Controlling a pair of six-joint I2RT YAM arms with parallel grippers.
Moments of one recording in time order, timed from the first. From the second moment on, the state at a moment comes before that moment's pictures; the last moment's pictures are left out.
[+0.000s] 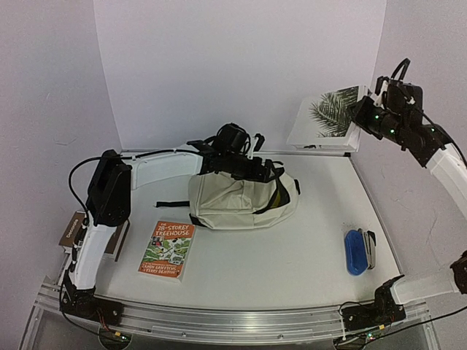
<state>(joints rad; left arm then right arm) -0.84 2.27 2.01 -0.31 0.28 -0.44 0.35 1.23 1.45 -0.47 0.20 0.54</state>
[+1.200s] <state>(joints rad) -0.85 1.98 1.91 -0.39 0.13 -0.34 0.35 1.11 1.17 -0.49 -0.06 0.69</state>
